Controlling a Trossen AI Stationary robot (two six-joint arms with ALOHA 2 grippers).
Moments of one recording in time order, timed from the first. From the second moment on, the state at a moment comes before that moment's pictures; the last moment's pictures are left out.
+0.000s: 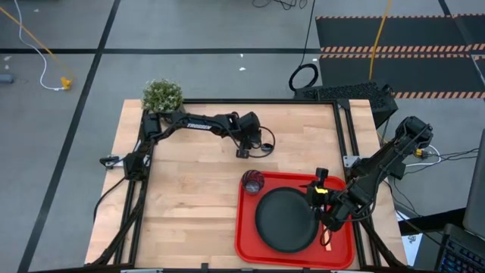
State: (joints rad) left arm 0.32 2.14 1.46 -0.34 0.05 0.55; right arm 0.79 1.23 0.74 -0.73 0.79 0.69
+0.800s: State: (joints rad) left arm 0.30 2.14 1.46 -0.36 0.01 0.52; right arm 0.79 1.23 0.74 -0.73 0.79 0.69
